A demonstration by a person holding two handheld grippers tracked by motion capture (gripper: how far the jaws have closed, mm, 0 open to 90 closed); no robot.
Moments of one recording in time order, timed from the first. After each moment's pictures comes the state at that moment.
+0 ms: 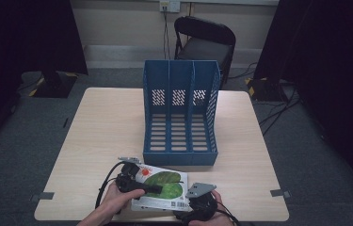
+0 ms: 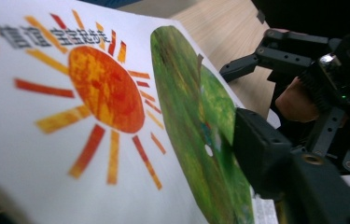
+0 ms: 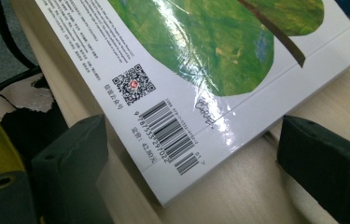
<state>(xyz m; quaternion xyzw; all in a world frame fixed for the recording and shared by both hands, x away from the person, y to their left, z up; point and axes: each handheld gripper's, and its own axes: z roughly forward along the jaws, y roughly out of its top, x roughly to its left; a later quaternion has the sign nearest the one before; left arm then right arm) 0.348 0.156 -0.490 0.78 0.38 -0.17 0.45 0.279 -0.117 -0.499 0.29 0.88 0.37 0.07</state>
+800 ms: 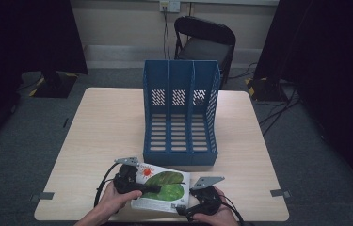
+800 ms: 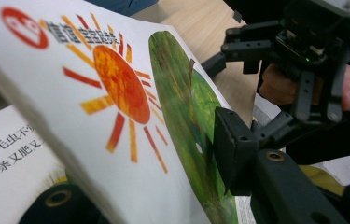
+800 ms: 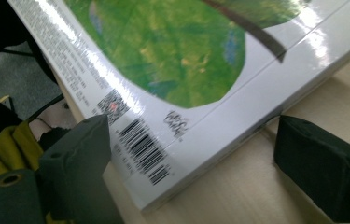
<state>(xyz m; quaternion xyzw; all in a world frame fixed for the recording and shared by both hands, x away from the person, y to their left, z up) 0.339 0.158 -0.475 0.80 0.32 -0.14 0.48 0.294 -0.133 -0.495 0.33 0.86 0.40 0.00</state>
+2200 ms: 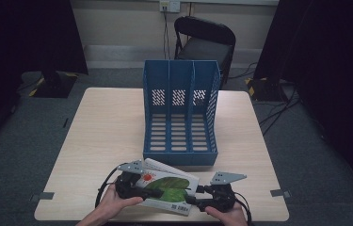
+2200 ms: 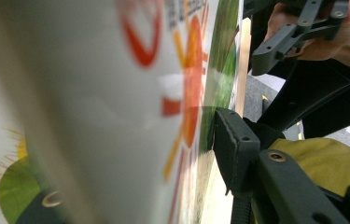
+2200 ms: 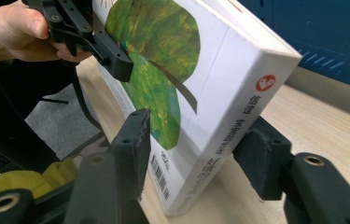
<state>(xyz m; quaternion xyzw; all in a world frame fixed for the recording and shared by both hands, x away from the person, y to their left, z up) 0.329 0.149 -0.467 0.84 0.24 -0.10 0.48 0.291 -0.165 -0.465 0.33 0.80 0.50 -0.01</state>
